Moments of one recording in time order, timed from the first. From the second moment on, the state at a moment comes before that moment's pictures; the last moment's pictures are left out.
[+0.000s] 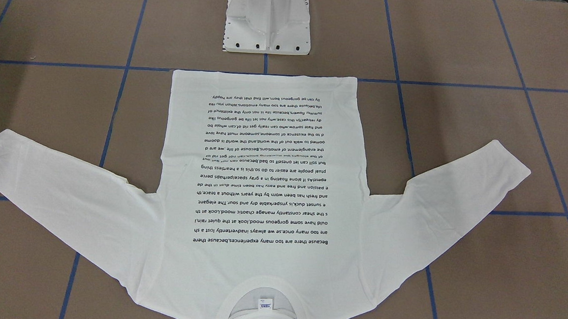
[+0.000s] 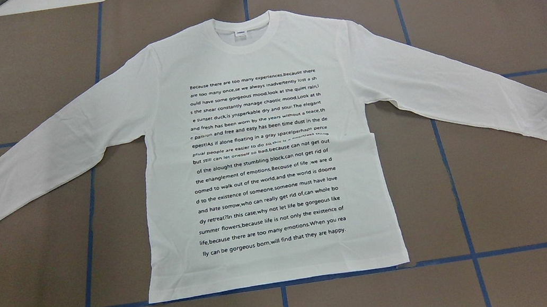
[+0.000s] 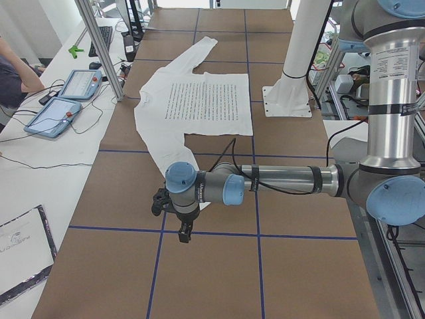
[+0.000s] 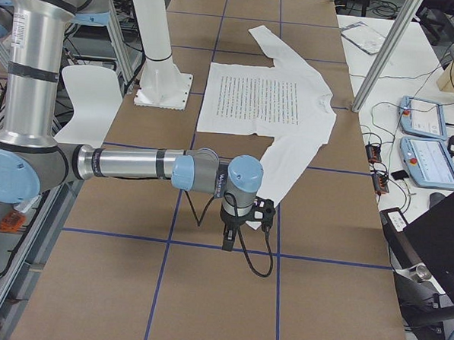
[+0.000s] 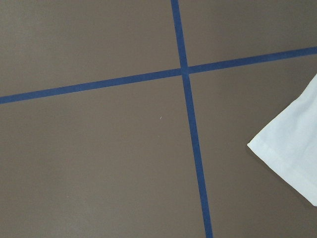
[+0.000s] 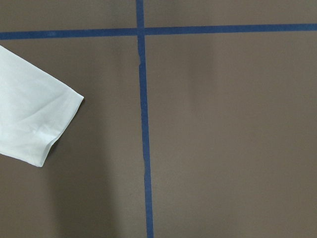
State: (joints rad) left arm -1.52 -1.50 -1.62 -1.64 -2.31 0.07; right arm 1.54 -1.72 1.80 -1.72 2.28 0.03
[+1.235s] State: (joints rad) left arm -1.50 -1.59 -1.49 -1.93 -2.32 0.07; right arm 1.45 -1.66 1.71 -1.50 2.28 0.05
